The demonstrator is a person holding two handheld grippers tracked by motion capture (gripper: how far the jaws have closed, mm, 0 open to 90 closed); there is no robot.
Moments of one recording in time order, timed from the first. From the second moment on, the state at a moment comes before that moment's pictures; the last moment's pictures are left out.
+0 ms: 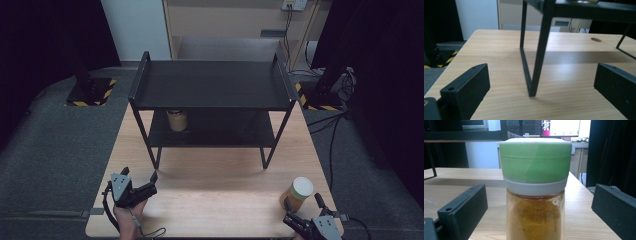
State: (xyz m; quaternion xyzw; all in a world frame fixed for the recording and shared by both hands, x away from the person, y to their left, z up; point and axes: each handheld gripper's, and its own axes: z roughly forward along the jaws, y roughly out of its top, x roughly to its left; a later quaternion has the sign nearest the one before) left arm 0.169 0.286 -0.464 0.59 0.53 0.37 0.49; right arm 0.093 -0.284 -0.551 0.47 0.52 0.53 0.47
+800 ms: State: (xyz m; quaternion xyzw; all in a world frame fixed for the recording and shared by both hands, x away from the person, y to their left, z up) left arm 0.164 0.310 -0.489 0.57 0.56 0.37 0.48; right arm 0.093 -0.284 -0.550 0.47 0.52 0.53 0.47
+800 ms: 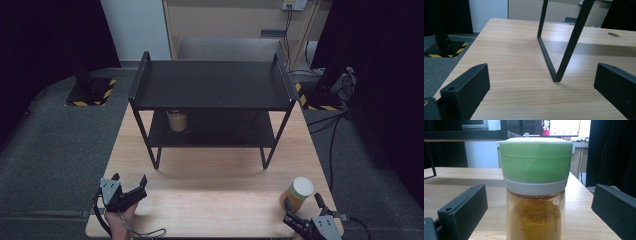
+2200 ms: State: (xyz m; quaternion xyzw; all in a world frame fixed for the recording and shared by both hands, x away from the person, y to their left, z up) left arm 0.166 0.311 -0.498 0.58 0.55 0.37 0.48; right arm 0.099 -0.281 -0.546 0.48 0.52 0.54 0.45
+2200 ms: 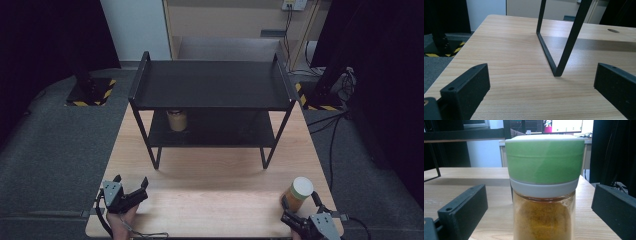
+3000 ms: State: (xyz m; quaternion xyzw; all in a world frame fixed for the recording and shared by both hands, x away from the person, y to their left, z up) left arm 0.167 0.311 -0.498 0.58 0.55 0.36 0.48; right arm 0.100 -0.275 -0.531 0.49 0.52 0.53 0.45
